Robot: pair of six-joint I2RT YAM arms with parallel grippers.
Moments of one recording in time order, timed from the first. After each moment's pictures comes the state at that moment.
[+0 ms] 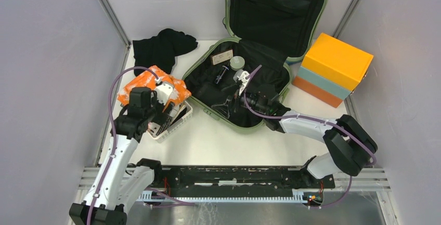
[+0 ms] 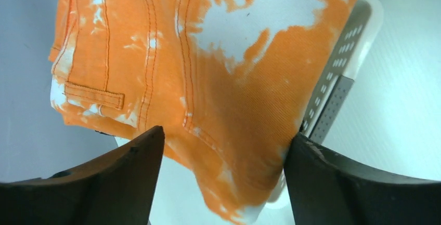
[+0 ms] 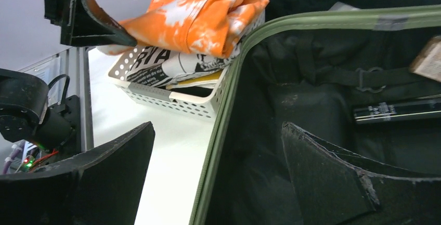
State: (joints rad) left arm -0.16 0.78 0.79 -0.72 -0.09 0.46; right arm 0.74 1.47 0.70 0.73 -0.43 0.18
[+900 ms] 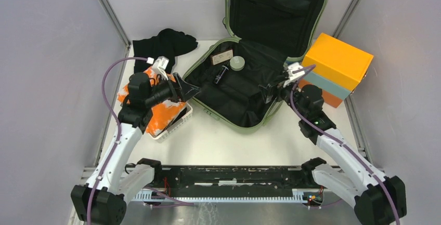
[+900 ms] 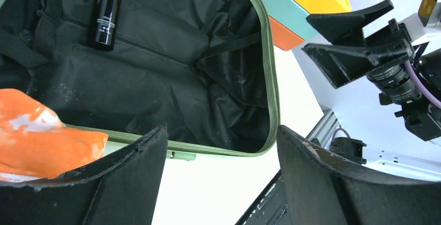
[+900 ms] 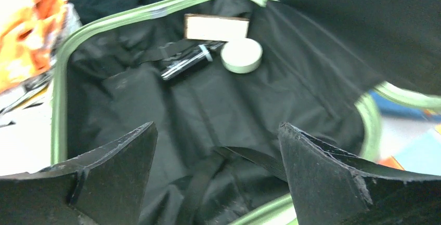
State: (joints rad) left arm -0.17 0.90 0.80 -0.15 0.63 -0.51; right arm 0.44 0.94 0.60 0.26 -0.13 0.01
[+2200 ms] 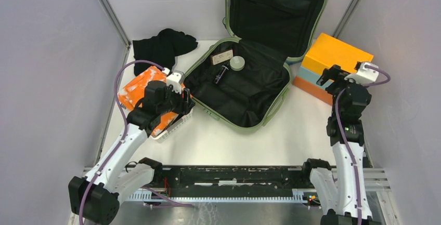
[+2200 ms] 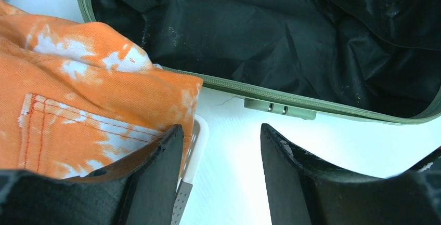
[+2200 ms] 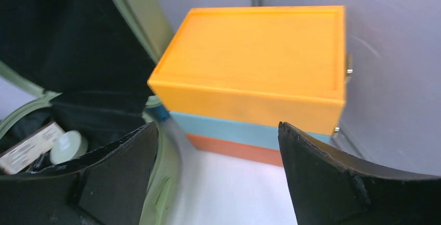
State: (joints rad) left arm -0.33 0.93 0.74 -0.37 0.22 -0.08; right arm -0.14 0.73 0.75 -0.09 0.16 0.23
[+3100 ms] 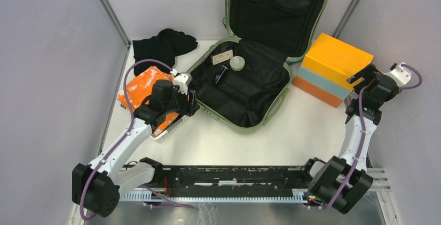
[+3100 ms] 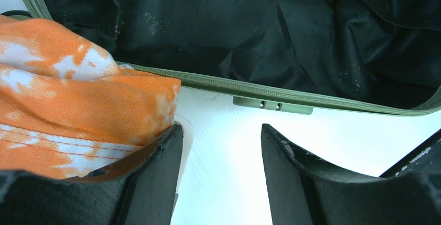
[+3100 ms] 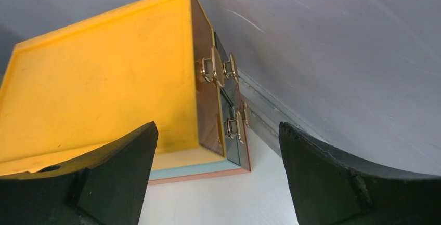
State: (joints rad) left arm -0.37 1.03 0.74 -0.35 0.24 -0.08; right arm -0.59 1.02 0.82 -0.04 0.07 0.31
